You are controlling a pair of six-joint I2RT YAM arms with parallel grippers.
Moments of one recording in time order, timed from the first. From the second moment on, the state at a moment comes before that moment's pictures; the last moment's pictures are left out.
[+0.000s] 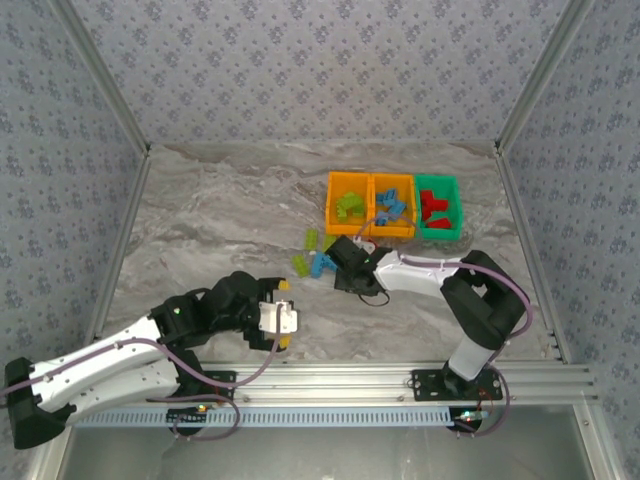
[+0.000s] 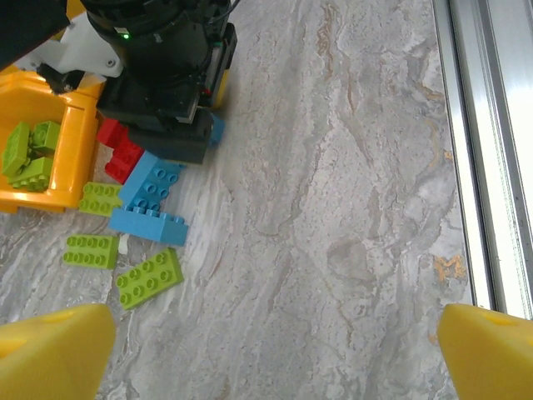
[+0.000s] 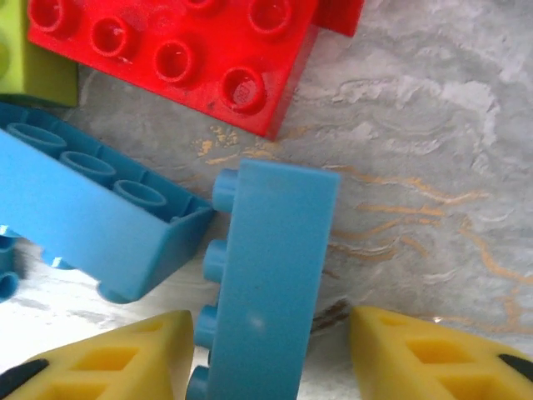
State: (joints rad) left arm -1.06 0.76 0.63 -0.61 0.06 0.65; right arm 0.83 1.68 0.91 -0.45 0.21 0.94
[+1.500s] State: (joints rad) left arm -0.98 0.83 0.59 -0.43 -0.06 0.47; right arm 0.28 1.46 1.23 -0.55 0.10 0.43
